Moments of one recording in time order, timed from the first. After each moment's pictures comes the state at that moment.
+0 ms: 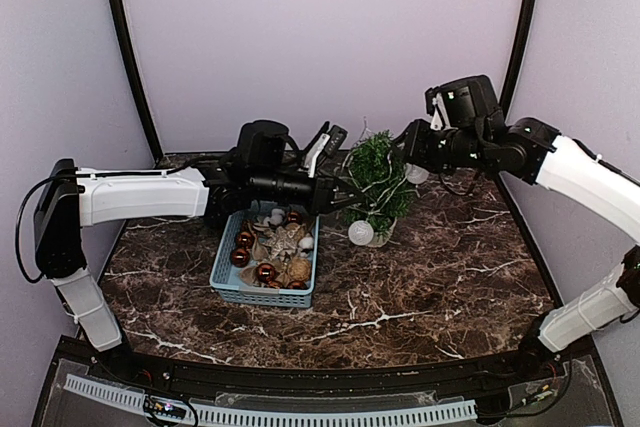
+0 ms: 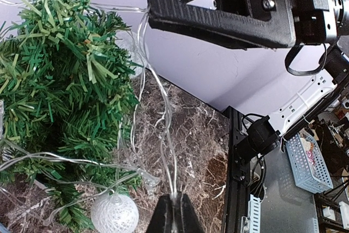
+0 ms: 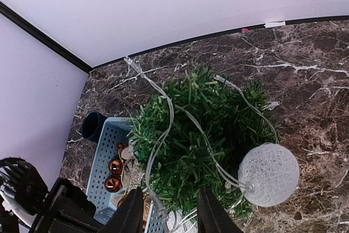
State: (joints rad) left arm -0.86 1.74 1.31 0.10 0.55 -0.32; right arm 0.76 1.34 1.36 -0.56 0.18 0.71
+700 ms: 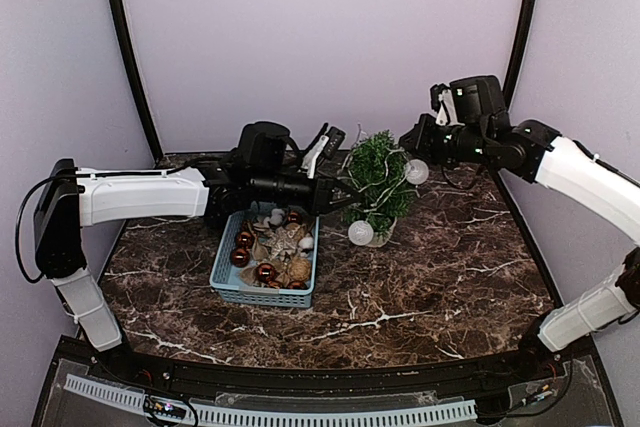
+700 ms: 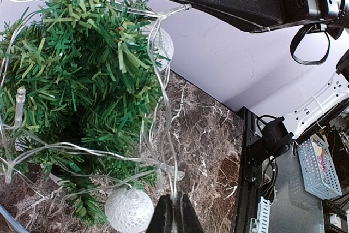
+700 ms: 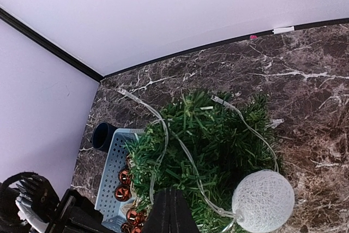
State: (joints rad) left arm -0.86 1.74 1.31 0.07 0.48 -0.32; right arm 0.67 1.35 1.33 -0.46 0.07 0.70
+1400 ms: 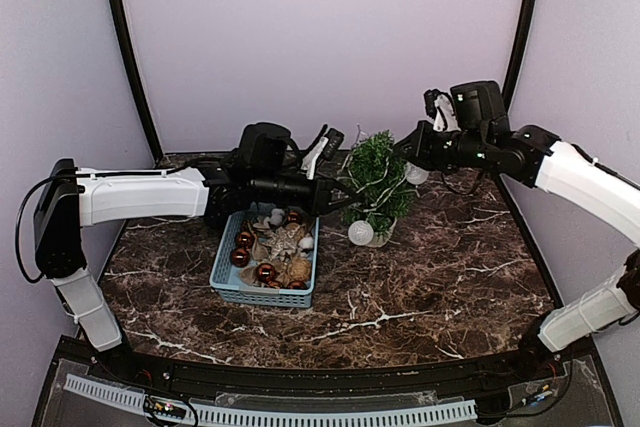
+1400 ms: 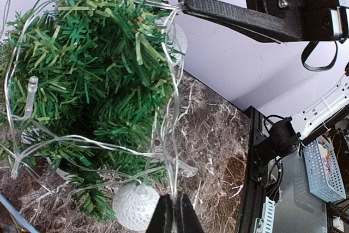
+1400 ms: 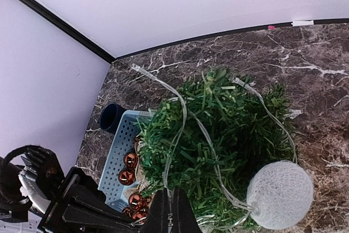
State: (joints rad) left arm -0.86 1.74 1.31 0.04 0.45 -0.32; right arm 0.66 1.33 1.29 -0.43 -0.04 0.66
